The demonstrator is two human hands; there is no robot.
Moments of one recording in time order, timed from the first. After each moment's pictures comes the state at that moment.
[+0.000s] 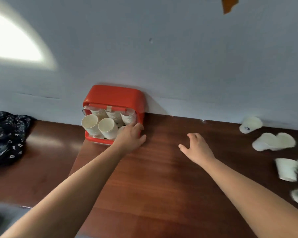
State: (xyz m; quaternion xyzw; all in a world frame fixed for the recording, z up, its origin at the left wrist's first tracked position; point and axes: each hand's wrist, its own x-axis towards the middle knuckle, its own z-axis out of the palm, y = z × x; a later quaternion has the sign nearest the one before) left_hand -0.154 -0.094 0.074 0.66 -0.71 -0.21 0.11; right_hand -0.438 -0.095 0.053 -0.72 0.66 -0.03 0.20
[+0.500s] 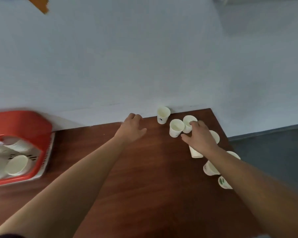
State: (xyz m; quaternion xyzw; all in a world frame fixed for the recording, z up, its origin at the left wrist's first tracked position) left_hand -0.539 -0.166 0.080 0.56 -0.77 -0.28 0.09; right_hand -0.798 -0.081 0.083 -0.59 0.79 -0.08 0.15
